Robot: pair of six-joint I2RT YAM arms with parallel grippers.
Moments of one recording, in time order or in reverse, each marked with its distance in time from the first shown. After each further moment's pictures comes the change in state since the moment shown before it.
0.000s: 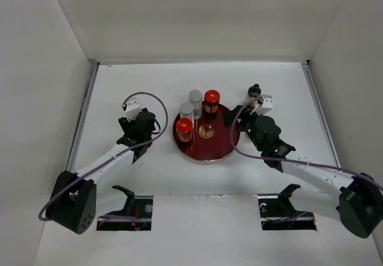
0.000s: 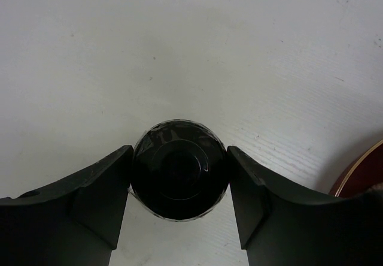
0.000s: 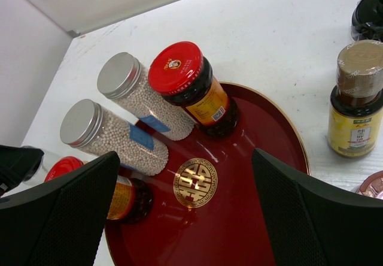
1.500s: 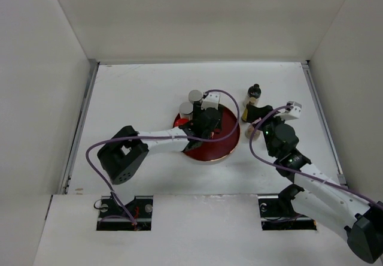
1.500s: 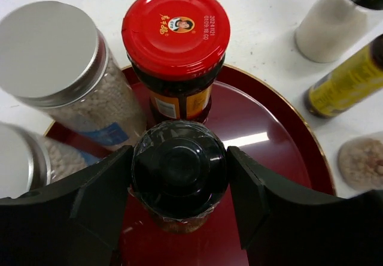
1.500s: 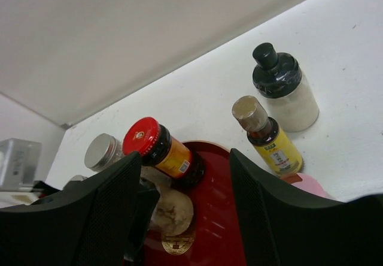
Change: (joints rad) left arm -0.524 0.585 0.501 0.258 0.087 0.180; right arm -0.084 -0.258 -0.089 -0.013 0.200 0.051
